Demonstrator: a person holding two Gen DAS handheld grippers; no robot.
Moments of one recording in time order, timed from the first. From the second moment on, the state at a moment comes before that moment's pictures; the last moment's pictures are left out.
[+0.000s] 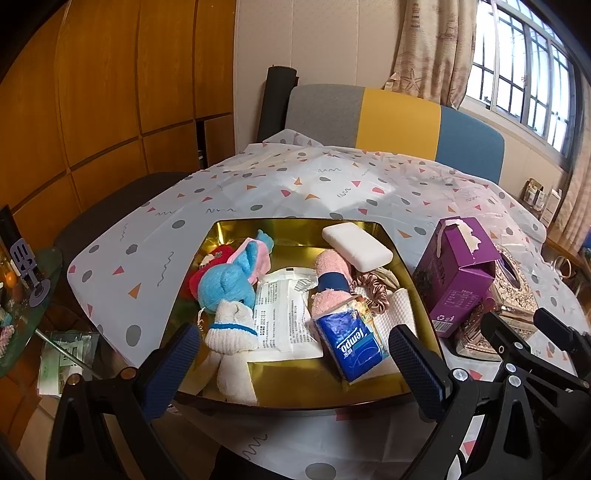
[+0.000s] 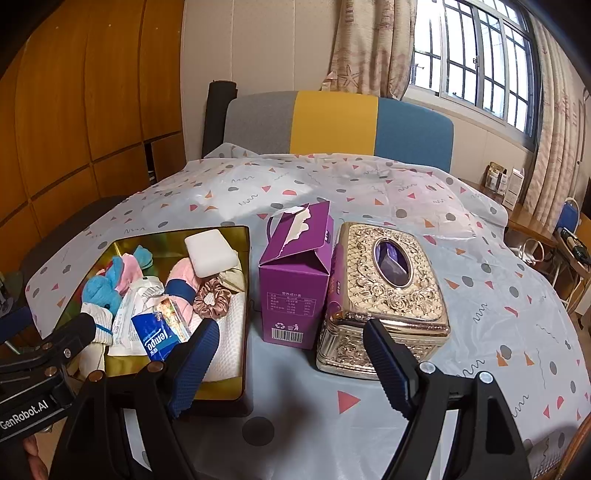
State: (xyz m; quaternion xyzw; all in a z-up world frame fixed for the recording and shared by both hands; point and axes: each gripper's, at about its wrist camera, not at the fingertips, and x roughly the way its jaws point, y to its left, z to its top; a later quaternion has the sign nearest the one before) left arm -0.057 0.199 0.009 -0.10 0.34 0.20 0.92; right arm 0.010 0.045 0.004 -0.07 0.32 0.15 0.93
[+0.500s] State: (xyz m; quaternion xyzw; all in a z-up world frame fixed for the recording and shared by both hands) left arm -0.058 0.198 0.009 -0.10 0.34 0.20 0.92; right arm 0.009 0.044 0.003 -0.07 0.32 0.15 0.93
